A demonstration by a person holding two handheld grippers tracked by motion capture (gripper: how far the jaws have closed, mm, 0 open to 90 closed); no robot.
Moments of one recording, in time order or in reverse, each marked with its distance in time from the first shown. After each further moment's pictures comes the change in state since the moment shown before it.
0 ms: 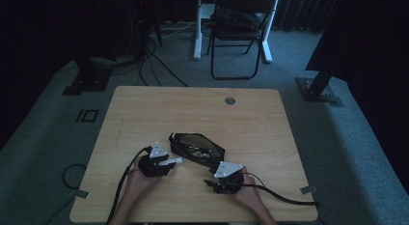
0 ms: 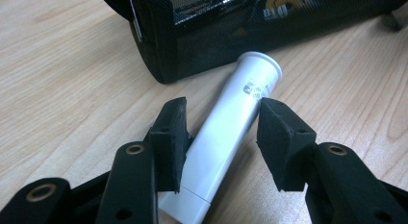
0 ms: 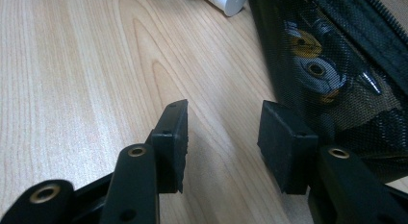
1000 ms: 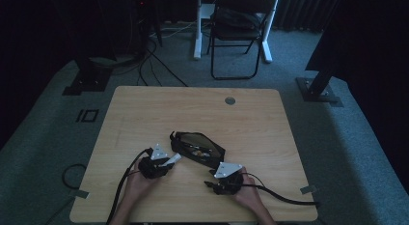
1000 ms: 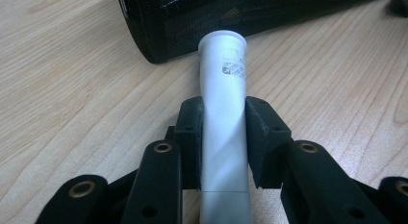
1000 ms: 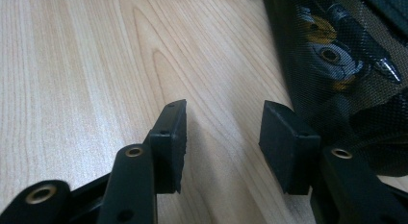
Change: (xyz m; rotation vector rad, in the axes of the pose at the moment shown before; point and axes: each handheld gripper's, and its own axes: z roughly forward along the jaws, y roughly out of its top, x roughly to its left) left arm -0.003 -0.004 0.001 0.022 0.011 0.022; right arm -0.001 -0.006 0.005 0.015 0.018 0.015
